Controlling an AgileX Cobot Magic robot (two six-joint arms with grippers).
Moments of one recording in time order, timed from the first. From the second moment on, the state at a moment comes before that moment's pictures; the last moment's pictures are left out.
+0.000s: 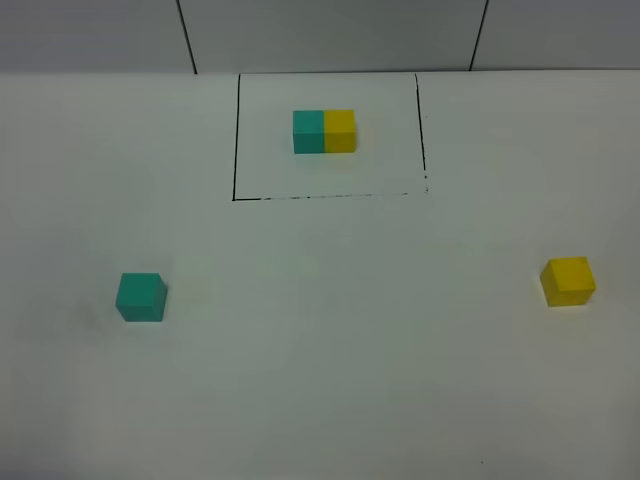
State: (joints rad) left arm -0.02 0.00 -0.50 -0.17 1.04 0.20; right arm 0.05 -0.01 -0.49 0.00 1.05 -0.02
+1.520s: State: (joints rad) left arm -0.02 1.45 -0.90 -0.14 0.95 0.03; right arm 0.05 -0.01 -0.49 0.00 1.05 -0.02
